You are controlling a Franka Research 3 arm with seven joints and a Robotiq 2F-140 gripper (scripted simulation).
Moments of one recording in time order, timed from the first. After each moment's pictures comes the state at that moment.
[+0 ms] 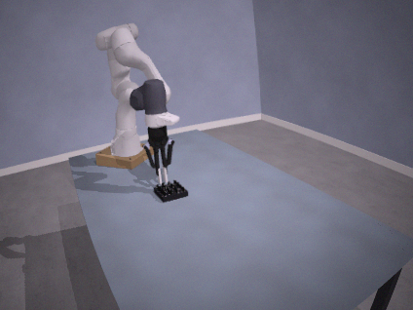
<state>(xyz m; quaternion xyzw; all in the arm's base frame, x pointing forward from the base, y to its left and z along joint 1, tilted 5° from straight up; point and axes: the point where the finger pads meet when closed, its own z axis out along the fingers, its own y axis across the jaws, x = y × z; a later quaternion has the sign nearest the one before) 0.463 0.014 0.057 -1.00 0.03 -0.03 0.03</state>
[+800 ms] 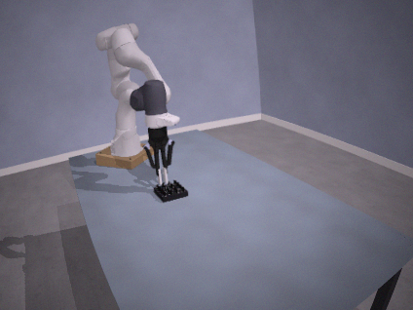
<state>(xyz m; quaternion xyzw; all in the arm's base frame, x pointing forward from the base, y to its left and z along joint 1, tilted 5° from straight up) 0.463 0.014 0.054 -1.00 0.03 -0.03 0.03</state>
